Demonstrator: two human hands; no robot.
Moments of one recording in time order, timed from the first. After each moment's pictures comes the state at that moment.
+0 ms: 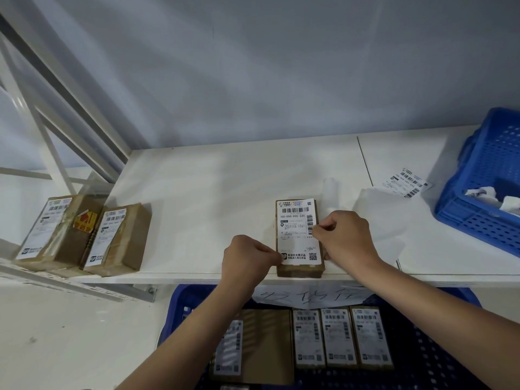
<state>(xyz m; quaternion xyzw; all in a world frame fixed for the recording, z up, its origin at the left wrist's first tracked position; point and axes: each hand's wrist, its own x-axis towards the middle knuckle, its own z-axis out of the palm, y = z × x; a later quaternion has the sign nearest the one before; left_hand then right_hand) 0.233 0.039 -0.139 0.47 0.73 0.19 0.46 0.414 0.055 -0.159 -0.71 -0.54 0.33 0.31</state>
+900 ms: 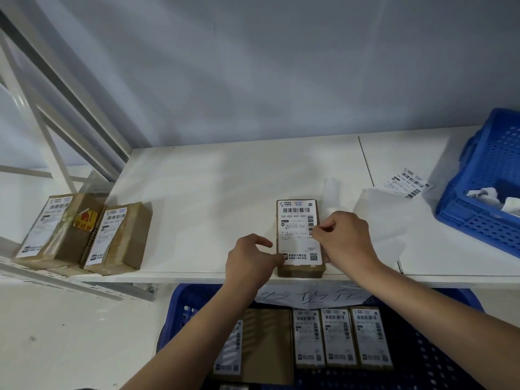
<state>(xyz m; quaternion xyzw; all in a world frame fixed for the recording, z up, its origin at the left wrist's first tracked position) 0.238 0.037 -0.140 0.46 0.74 0.18 0.45 0.413 0.056 -0.163 -0.71 -0.55 0.33 0.30</state>
